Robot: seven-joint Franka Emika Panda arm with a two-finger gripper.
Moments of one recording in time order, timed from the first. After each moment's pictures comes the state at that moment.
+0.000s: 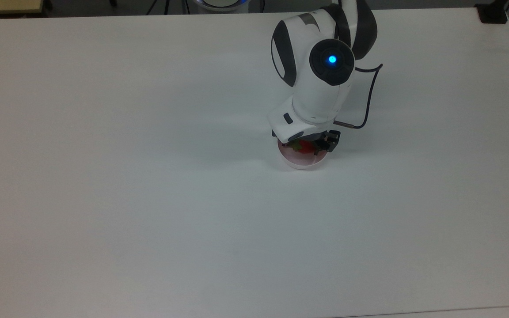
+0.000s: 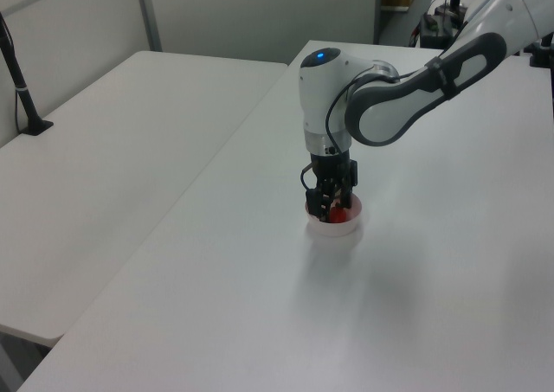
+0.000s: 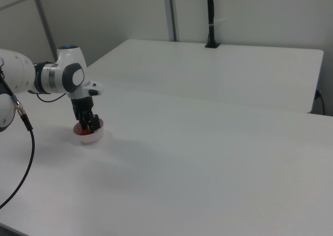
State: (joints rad) arm 0.28 0.58 0.07 -1.55 -0.05 2.05 0.63
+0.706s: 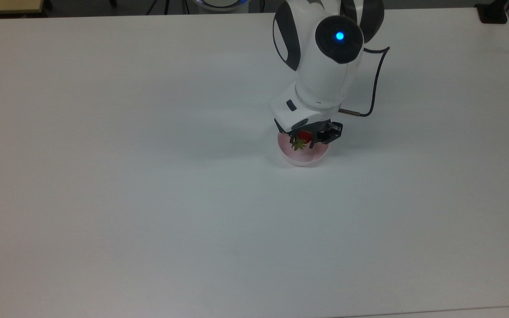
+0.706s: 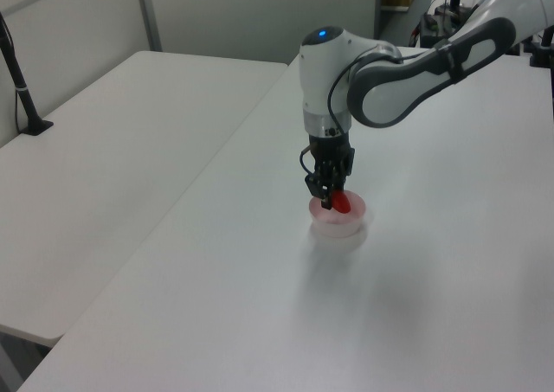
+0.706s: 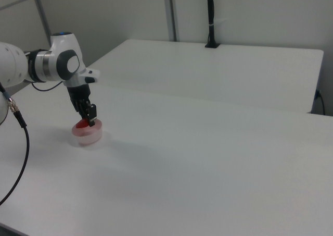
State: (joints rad) arm 0.28 0.52 0.07 -1.52 -0.06 2.00 0.61
